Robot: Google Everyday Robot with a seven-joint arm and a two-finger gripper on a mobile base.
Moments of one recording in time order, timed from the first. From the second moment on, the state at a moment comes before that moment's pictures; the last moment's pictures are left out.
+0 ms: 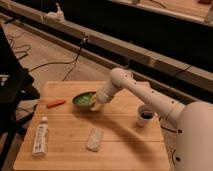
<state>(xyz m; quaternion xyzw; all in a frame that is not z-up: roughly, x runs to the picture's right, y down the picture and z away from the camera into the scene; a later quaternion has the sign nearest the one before) -0.048 0.123 0.826 -0.33 -0.38 -0.05 0.86</state>
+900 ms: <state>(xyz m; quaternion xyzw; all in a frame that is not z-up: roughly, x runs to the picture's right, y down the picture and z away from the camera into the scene) 0.070 0.124 0.877 -0.34 -0.28 0.05 0.90</state>
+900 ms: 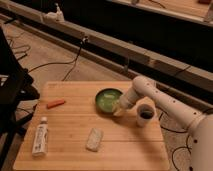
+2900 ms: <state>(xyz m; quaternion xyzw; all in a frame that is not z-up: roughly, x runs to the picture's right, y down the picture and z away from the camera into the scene) 0.035 0.087 0.880 -0.30 -0.32 0.03 0.90</state>
